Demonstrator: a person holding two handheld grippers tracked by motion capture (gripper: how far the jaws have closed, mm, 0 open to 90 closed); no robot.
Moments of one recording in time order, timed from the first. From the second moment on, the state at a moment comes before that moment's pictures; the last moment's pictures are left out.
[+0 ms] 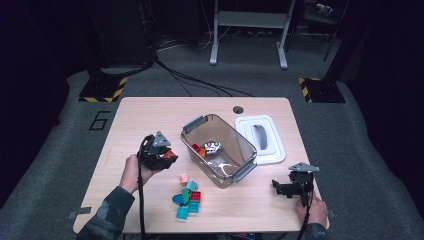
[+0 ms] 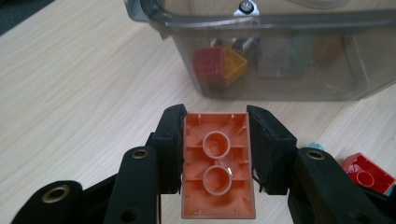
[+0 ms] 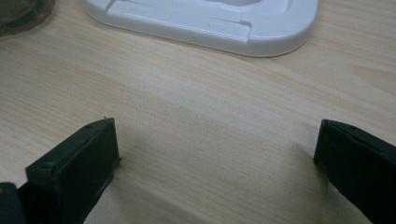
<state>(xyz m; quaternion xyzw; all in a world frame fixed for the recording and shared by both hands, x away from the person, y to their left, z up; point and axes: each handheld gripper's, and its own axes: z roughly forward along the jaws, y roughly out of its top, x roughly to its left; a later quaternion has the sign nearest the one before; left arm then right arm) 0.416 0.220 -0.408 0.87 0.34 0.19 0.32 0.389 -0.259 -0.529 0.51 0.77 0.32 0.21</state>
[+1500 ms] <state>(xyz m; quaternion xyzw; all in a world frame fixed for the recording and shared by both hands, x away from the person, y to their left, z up) 0.468 0.139 -0.370 0.88 0.29 0.20 0.33 0.389 -0.259 -0.529 0.50 0.77 0.33 0.21</state>
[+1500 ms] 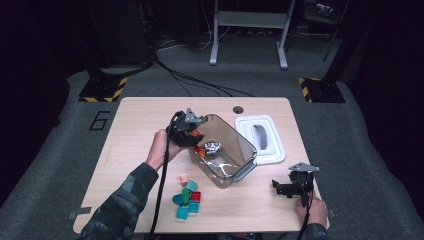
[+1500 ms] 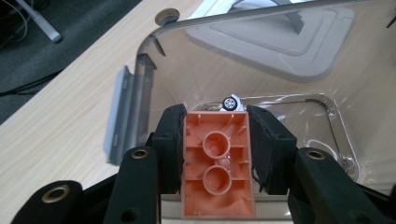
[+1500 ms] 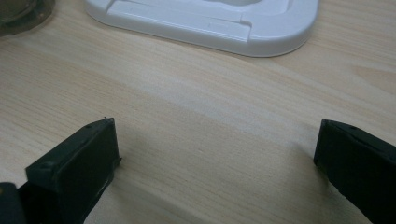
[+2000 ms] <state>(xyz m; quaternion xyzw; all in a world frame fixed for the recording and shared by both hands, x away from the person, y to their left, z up) 0.475 0.128 -0.396 0.89 0.29 0.17 0.31 0.390 -0.260 -0.530 0.50 0.77 0.32 0.21</state>
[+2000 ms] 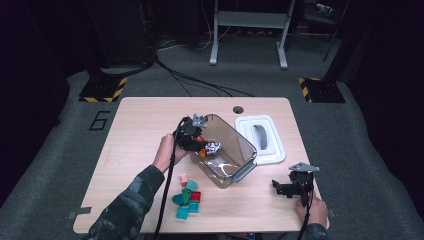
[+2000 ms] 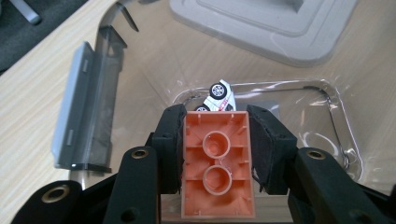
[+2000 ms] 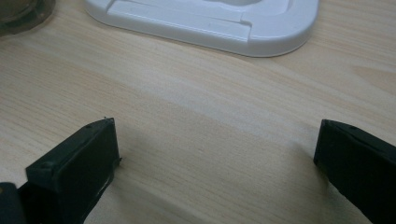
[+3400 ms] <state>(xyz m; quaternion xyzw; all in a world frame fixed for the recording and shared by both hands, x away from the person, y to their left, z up) 0.401 0.208 -0.400 0.86 0.33 0.21 0.34 0.389 -0.260 -0.529 0.50 0.77 0.32 0.21</state>
